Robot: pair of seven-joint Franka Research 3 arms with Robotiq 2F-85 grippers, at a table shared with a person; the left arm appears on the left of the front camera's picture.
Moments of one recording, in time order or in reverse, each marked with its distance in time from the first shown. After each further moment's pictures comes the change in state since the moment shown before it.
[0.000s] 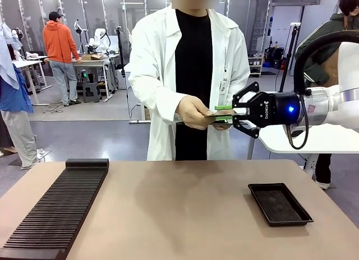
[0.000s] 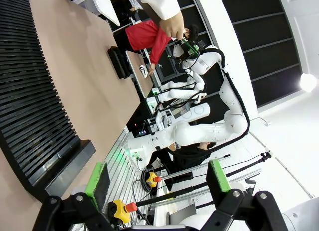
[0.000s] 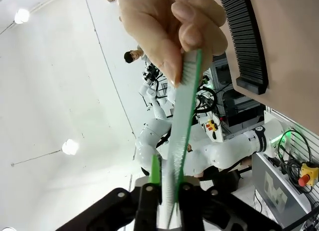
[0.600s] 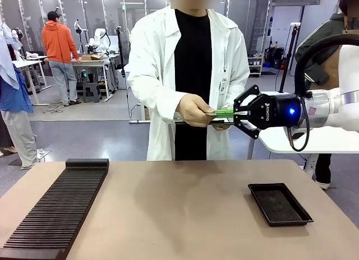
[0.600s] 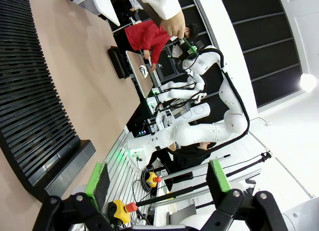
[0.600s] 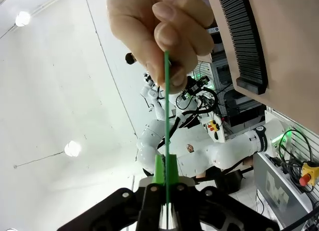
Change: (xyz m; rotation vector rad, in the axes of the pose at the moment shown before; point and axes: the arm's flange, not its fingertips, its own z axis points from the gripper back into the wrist) left arm 0.000 0.000 0.000 0.000 0.000 0.000; right arm 0.002 -0.005 0.004 0.007 -0.005 -0.014
